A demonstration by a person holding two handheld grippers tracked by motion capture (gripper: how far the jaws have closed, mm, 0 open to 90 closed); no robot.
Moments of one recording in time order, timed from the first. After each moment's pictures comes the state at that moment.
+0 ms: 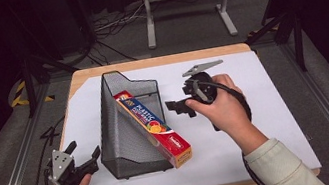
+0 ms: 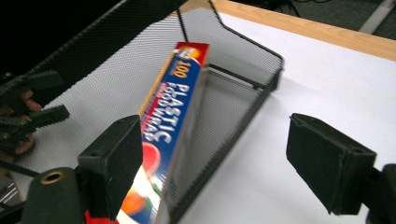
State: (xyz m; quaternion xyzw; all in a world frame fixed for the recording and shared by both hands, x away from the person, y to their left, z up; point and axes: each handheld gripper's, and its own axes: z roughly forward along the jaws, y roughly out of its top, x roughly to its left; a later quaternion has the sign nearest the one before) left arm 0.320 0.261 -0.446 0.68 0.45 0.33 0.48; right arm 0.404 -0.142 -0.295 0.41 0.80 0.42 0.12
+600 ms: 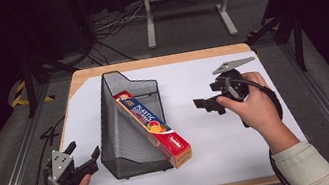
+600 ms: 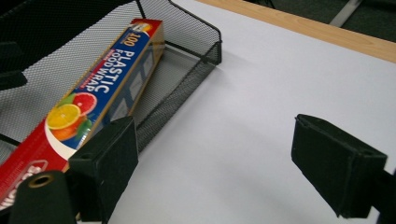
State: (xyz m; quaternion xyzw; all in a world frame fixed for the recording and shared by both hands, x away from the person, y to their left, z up) left arm 0.320 0.262 -0.446 0.68 0.45 0.33 0.48; right arm 0.398 -0.209 -0.296 0.42 0.80 0.40 0.14
